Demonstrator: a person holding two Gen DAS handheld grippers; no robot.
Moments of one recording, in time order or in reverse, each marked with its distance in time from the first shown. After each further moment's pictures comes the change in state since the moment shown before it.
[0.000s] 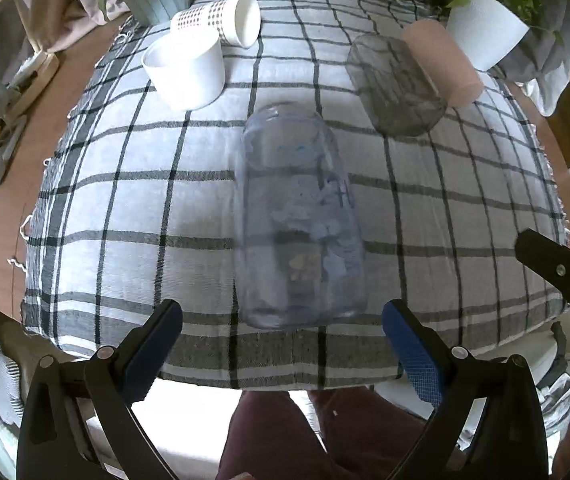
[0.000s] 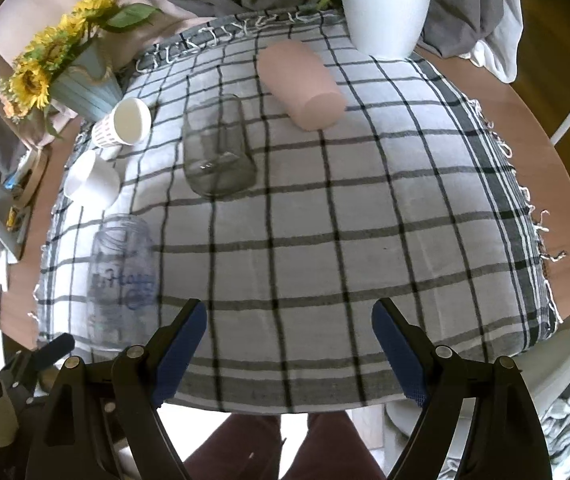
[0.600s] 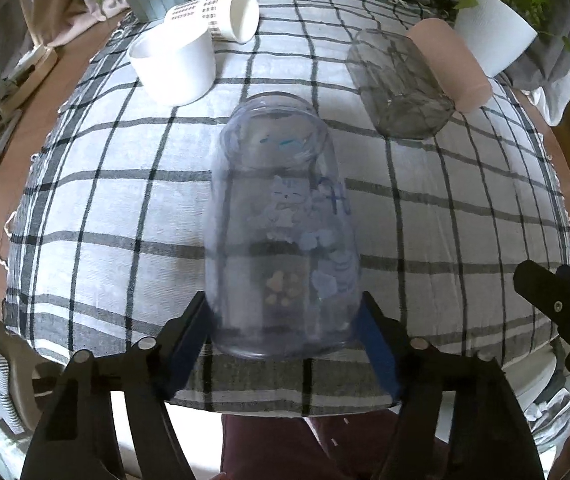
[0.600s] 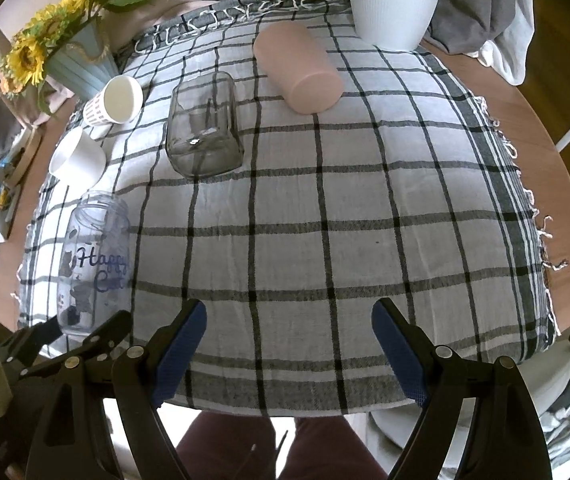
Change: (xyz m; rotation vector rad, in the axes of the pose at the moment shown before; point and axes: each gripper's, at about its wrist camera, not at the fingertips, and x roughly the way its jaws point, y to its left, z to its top) left arm 0.017 -0.008 0.003 -0.022 -0.029 -0.008; right arm 0.015 -0.006 -0.004 -0.056 0.020 -0.022
